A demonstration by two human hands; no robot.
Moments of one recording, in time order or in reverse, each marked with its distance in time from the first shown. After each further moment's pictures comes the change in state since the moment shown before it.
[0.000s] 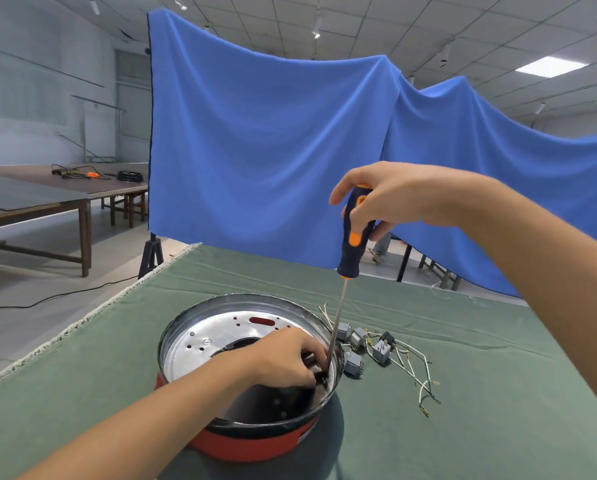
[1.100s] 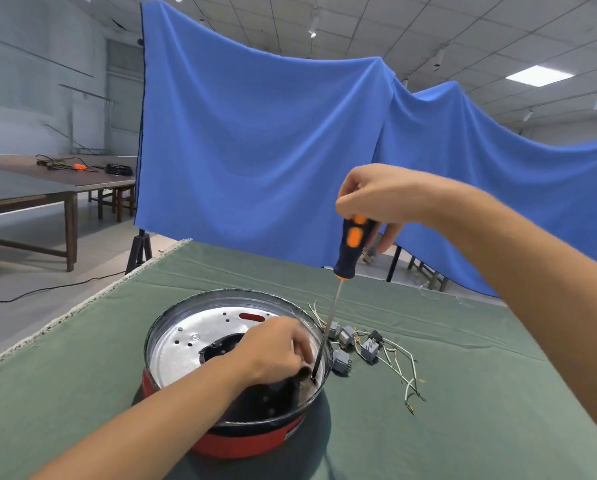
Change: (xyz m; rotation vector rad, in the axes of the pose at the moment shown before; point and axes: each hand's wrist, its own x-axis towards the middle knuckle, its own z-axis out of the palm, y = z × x) left_hand 0.004 -0.003 0.006 0.065 0.240 -0.026; right_hand -0.001 -0.001 0.007 -0.109 0.096 0.096
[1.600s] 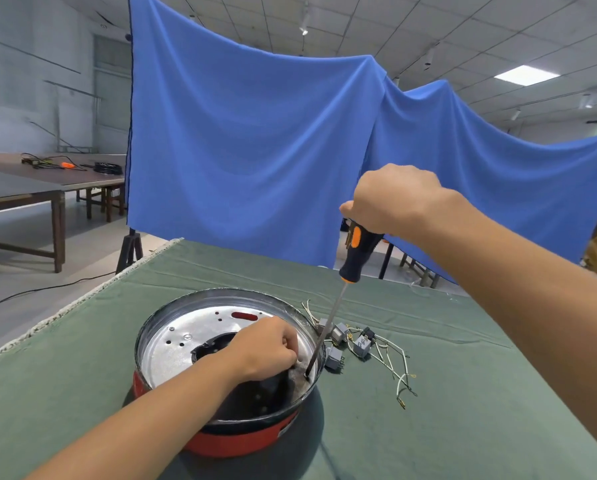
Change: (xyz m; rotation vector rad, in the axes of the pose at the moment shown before) left_hand 0.001 -0.002 0.000 0.000 -0.064 -0.090; right_hand -0.006 0.000 0.002 -0.629 0.185 0.132
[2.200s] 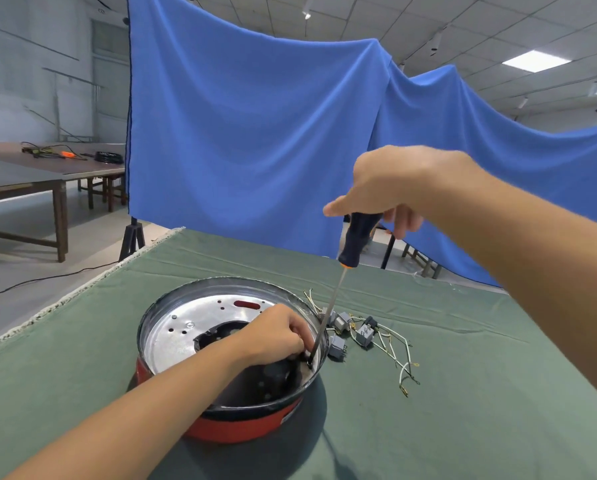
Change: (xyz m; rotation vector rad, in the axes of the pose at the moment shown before) left_hand 0.004 0.006 0.004 -0.329 -0.064 -0.009; right_hand 0.001 -0.008 -0.013 0.119 -0.246 -0.038
